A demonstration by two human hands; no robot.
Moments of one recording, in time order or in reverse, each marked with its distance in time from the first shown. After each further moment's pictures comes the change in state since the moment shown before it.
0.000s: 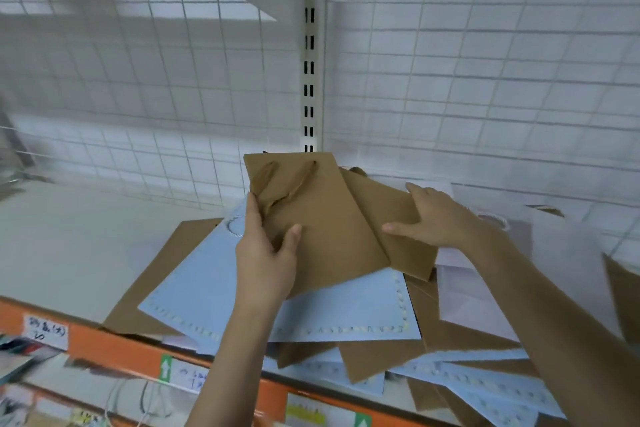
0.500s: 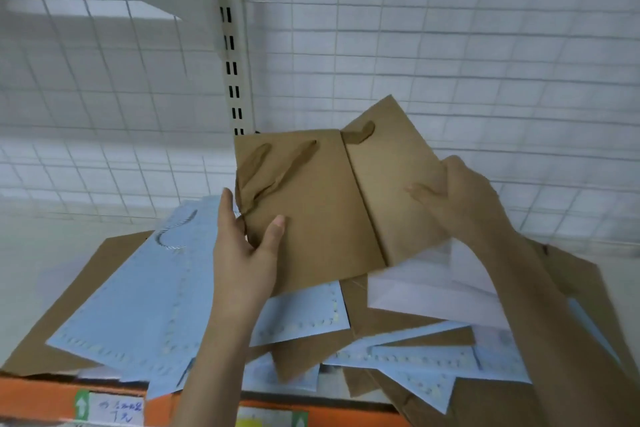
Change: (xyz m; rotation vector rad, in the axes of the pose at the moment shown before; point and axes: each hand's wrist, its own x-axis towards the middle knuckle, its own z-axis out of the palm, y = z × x) left_hand -0.024 0.034 0.046 -0.193 -0.076 0.029; right_hand -0.073 0.051 -0.046 0.209 0.551 0.226
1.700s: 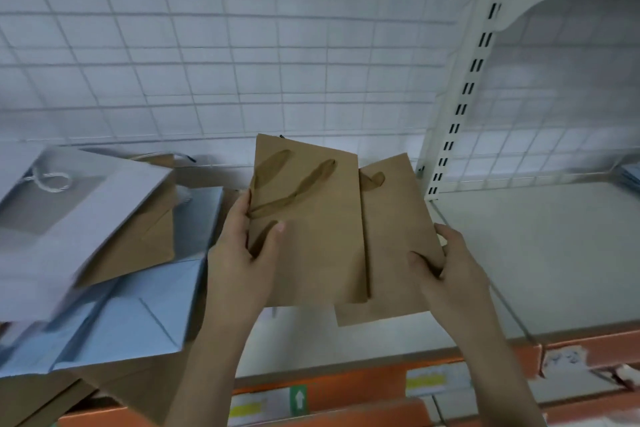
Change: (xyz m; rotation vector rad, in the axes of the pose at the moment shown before) left_hand -0.212 0.065 0.423 0.218 -0.256 0.115; right_hand -0.079 0.451 -0.185 0.323 -0.026 0.388
